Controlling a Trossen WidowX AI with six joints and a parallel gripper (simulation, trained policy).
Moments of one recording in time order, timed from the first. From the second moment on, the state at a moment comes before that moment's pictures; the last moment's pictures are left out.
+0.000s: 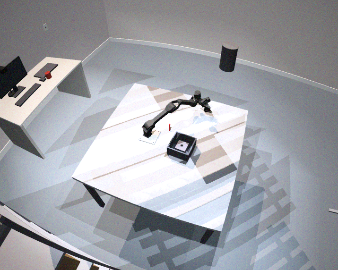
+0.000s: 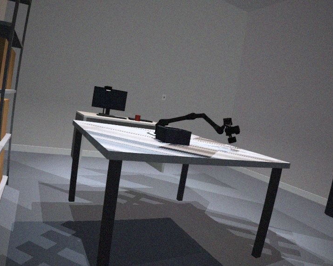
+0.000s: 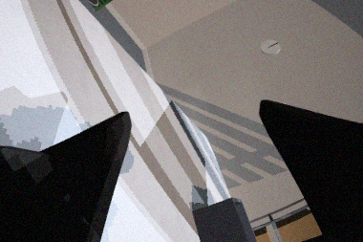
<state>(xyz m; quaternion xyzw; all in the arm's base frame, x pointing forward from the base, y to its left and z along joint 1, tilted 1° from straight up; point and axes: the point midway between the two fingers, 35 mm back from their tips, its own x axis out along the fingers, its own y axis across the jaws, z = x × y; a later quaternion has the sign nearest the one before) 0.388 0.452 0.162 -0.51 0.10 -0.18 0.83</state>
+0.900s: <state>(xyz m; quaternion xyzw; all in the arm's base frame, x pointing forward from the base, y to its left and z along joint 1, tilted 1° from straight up) 0.395 0.335 0.230 -0.28 0.22 -0.02 0.93</state>
